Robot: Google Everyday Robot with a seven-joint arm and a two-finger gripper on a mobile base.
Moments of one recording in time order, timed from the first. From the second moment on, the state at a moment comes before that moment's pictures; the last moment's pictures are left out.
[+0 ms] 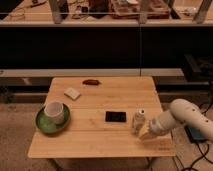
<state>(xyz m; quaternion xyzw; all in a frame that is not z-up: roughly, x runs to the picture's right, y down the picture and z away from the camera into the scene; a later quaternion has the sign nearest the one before) 0.187 0.245 0.735 -0.09 -0.44 -0.51 0.74</state>
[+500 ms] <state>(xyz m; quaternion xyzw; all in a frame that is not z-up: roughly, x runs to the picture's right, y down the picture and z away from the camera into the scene) 0.201 0.227 0.727 -0.09 -0.43 -0.52 0.73</state>
